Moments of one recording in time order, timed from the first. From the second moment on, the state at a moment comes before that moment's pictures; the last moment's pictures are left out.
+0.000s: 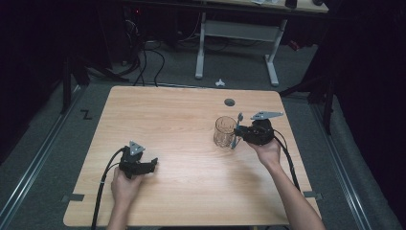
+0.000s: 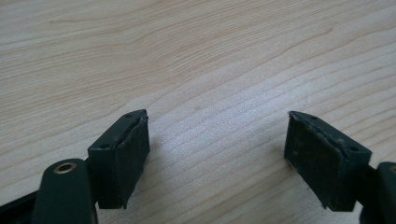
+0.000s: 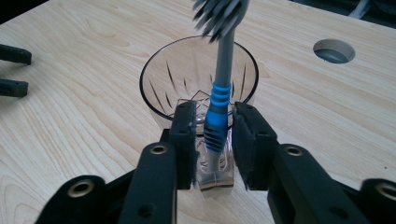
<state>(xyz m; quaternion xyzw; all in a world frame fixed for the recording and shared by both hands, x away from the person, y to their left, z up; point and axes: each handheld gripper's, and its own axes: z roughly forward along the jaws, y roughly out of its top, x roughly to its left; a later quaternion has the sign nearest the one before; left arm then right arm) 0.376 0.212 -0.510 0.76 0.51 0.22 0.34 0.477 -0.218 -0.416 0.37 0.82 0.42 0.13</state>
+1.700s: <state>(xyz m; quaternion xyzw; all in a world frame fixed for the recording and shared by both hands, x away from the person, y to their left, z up) 0.376 0.211 -0.510 0.76 0.51 0.22 0.34 0.448 -0.258 -0.395 0.39 0.79 0.45 0.16</state>
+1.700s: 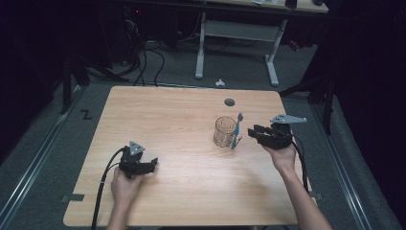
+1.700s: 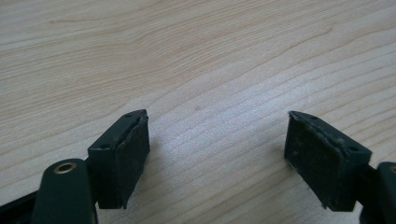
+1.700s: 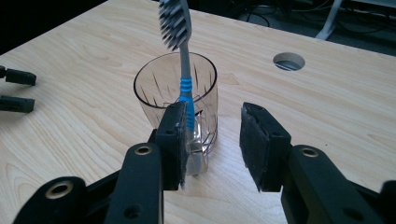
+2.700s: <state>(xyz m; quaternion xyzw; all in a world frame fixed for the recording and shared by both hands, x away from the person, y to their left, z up) 0.376 0.211 -0.510 0.76 0.51 0.22 0.34 0.423 -0.273 -0.398 0.38 0.79 0.44 0.17</state>
